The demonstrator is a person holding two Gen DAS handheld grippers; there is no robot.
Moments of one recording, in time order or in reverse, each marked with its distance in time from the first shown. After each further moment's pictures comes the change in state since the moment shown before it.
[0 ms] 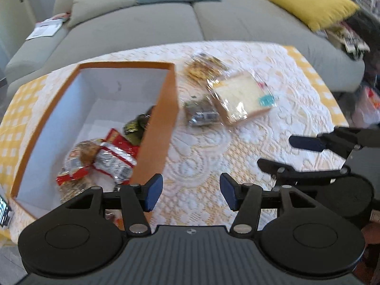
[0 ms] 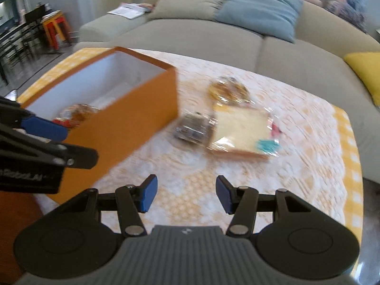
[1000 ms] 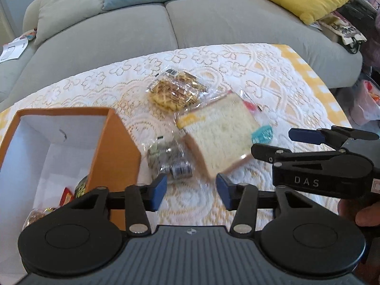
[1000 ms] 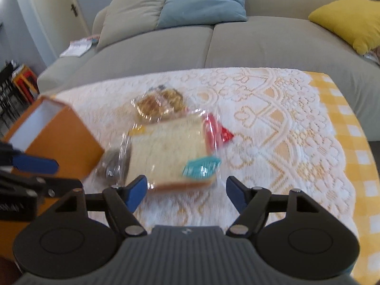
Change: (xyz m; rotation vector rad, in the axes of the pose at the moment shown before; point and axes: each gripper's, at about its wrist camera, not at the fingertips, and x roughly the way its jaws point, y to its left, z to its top) left arm 0.093 -0.041 0.080 0.075 -0.015 -0.037; right arm 0.083 -0.126 0.019 0.293 -0.085 0.038
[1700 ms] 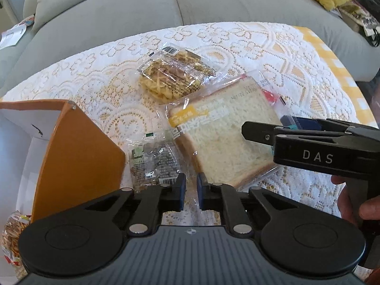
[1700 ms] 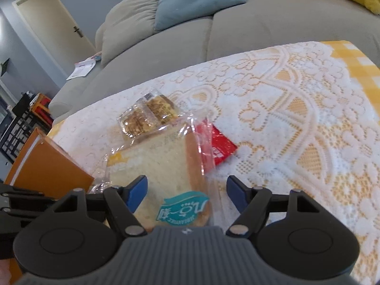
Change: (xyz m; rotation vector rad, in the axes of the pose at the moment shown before) left arm 0.061 -0.006 0.013 -0.024 0.095 0.052; right arm 0.067 -0.043 0.010 0.135 -0.001 0.182
